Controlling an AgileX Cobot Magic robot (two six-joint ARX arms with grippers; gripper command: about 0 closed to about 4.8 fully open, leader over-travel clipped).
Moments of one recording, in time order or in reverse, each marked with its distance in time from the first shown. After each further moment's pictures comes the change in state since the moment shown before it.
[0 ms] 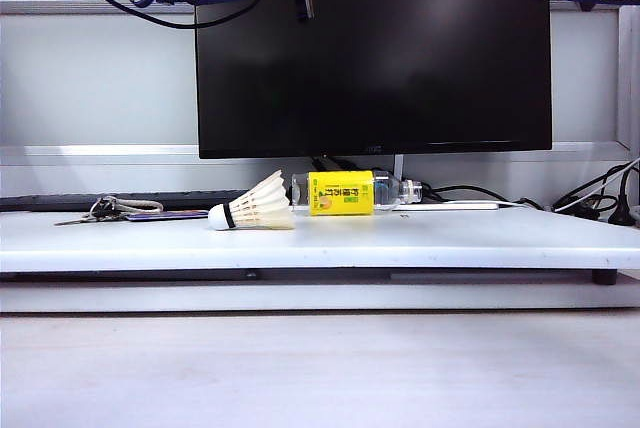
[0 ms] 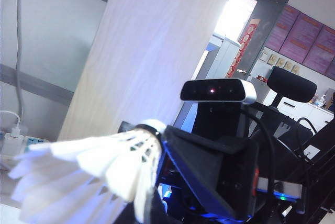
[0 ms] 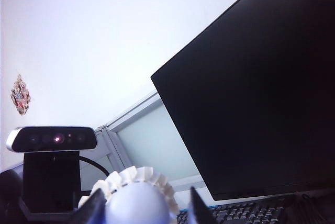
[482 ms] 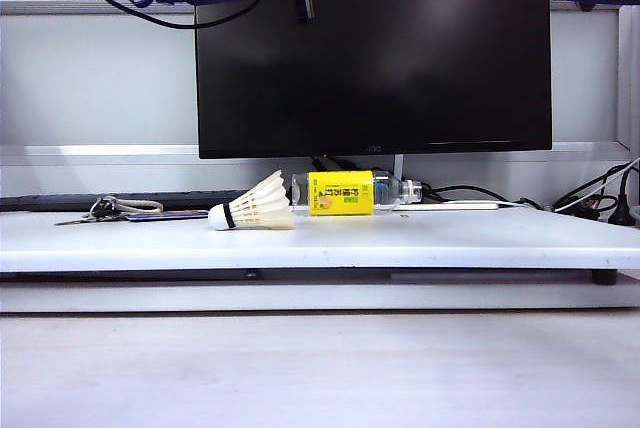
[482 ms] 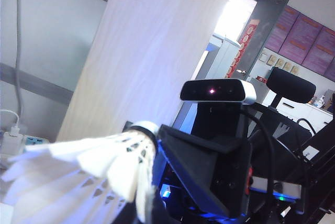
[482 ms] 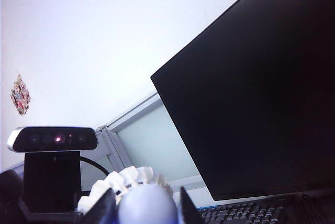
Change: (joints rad) left arm 0.000 0.000 0.000 0.000 0.001 -0.007; right arm 0.000 0.000 0.000 0.000 0.000 0.000
